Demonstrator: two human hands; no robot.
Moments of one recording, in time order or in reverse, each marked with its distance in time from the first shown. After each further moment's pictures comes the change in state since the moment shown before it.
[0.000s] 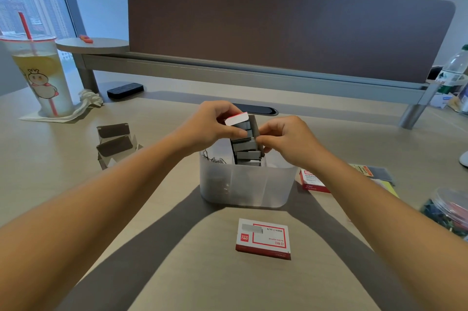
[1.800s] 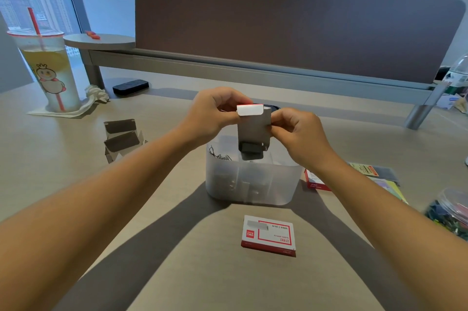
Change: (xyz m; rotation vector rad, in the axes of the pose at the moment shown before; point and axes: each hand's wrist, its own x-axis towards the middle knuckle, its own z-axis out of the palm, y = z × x) left_hand -0.006 0.007 -0.006 -0.071 0.176 0.178; right_hand -0.005 0.002 0.004 0.003 0.269 -0.161
